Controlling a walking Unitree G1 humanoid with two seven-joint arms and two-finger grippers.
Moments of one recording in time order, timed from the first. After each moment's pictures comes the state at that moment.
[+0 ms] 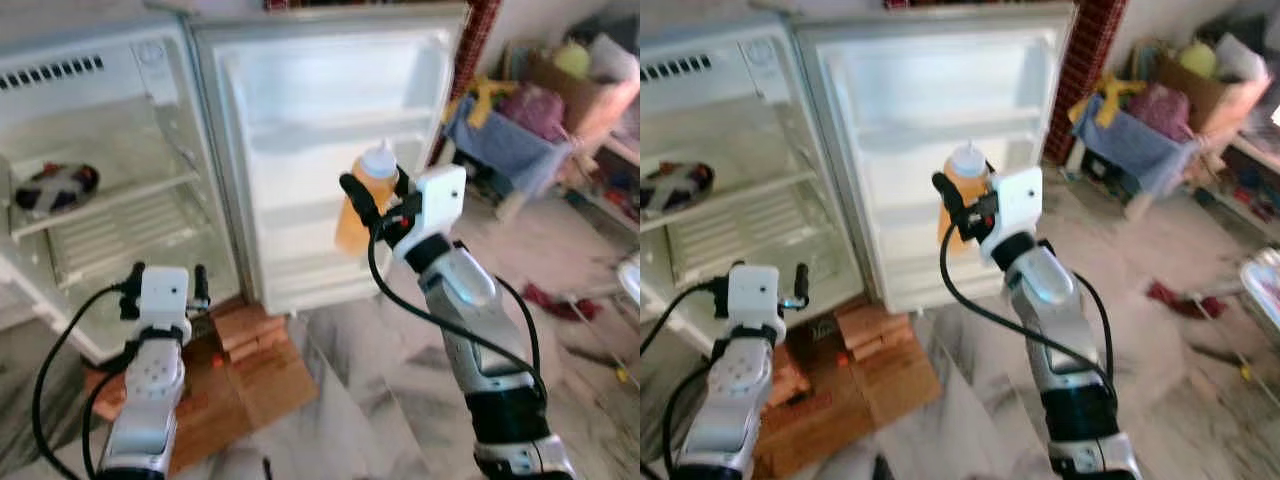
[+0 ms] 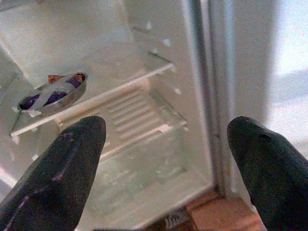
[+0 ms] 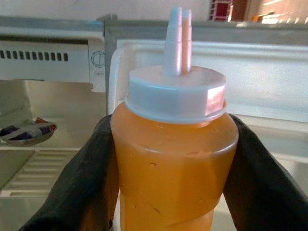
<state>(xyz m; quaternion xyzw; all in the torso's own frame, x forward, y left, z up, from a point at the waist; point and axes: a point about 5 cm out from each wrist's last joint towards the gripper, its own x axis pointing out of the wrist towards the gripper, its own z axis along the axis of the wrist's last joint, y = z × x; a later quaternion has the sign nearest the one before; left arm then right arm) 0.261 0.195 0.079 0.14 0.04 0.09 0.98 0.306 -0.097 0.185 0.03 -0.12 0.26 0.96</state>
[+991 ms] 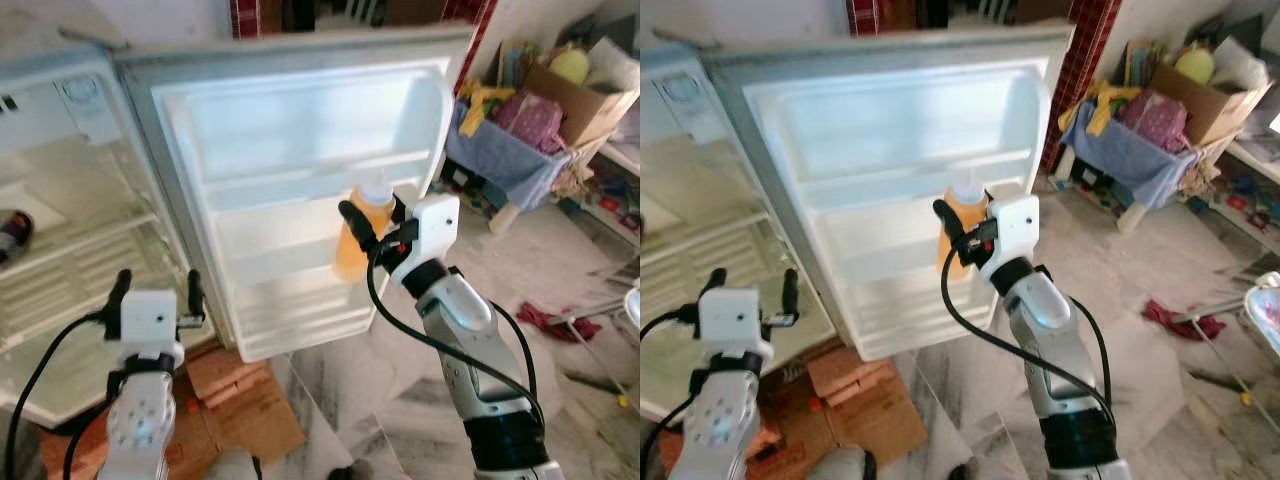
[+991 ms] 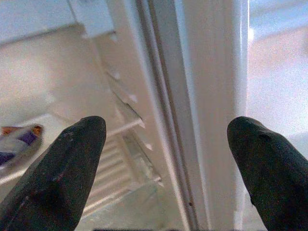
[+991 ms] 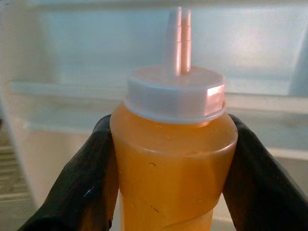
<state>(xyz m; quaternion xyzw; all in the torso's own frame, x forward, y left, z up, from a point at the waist) 0.212 0.189 0.097 0.13 -0.01 0.09 0.99 0.290 -0.102 0.155 0.04 -0.08 0.25 0.96</state>
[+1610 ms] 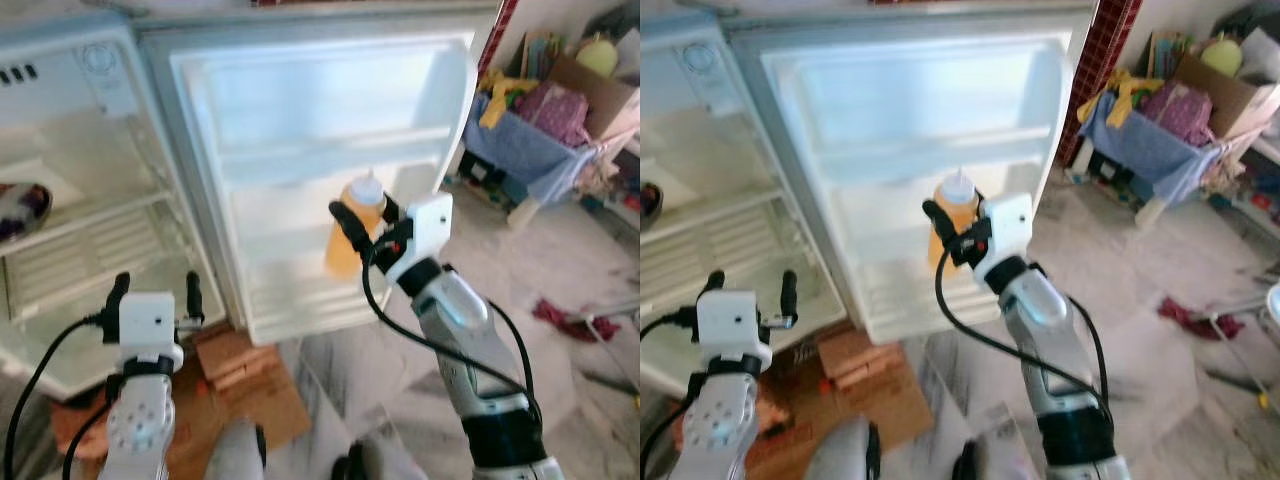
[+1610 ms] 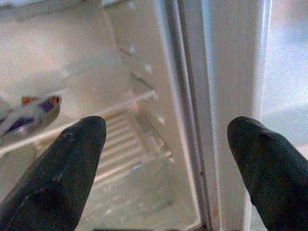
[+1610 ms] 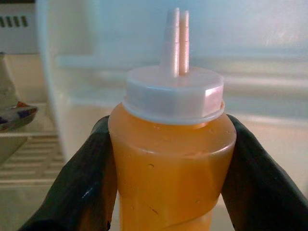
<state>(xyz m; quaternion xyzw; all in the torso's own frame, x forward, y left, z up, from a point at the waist) 0.213 0.189 0.096 0.12 -0.01 0.10 0.99 0.291 -0.094 0.160 0.05 -0.09 0.28 0.95</state>
